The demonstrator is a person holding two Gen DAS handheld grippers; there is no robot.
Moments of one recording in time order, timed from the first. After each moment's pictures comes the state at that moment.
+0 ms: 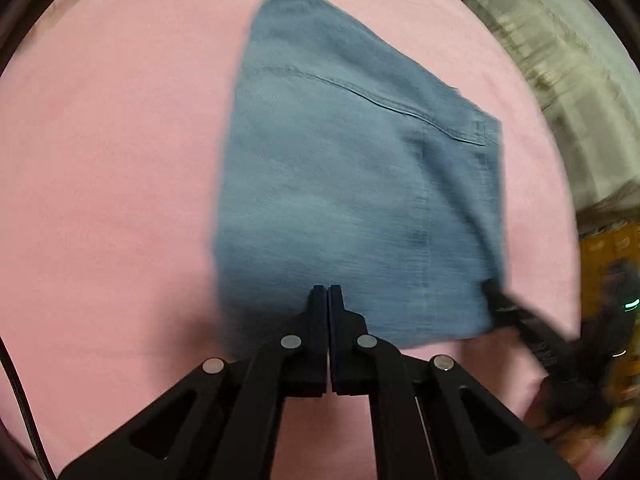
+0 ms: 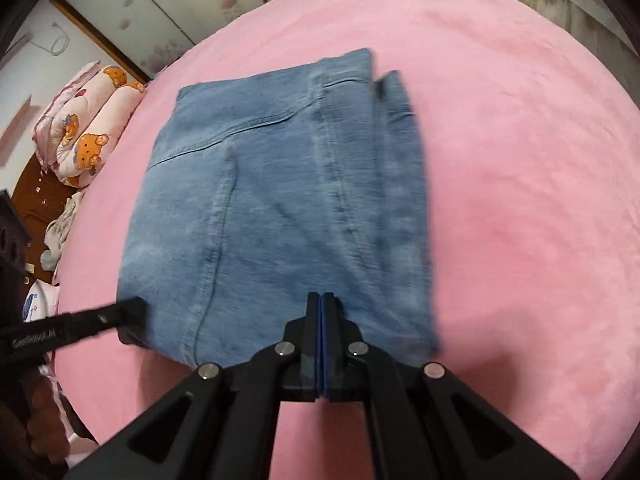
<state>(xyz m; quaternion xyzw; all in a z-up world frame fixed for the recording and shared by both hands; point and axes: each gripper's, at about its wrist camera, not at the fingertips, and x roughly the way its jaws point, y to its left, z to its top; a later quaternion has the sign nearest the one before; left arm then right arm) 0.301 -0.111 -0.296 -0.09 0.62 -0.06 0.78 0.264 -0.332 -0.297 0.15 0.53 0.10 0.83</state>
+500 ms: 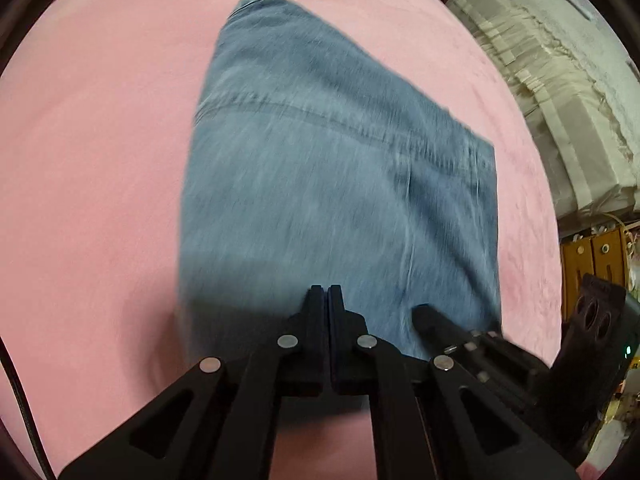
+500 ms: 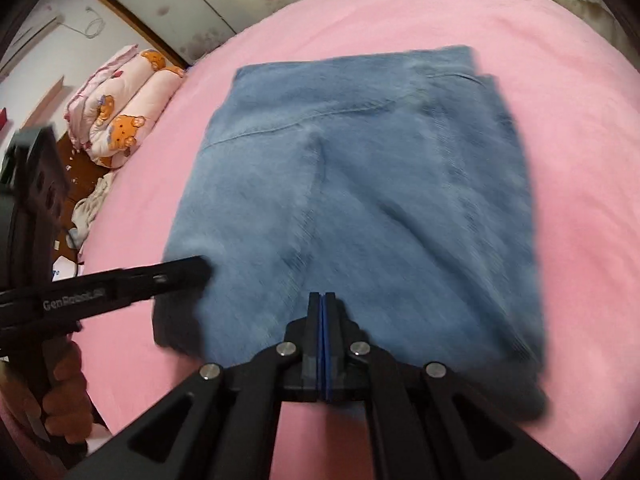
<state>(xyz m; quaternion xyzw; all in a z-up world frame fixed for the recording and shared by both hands) 0.356 -0.114 -0.319 -0.13 0.61 -0.10 0.78 0.286 -0.276 -0.308 0.16 0.51 0.19 0.82</state>
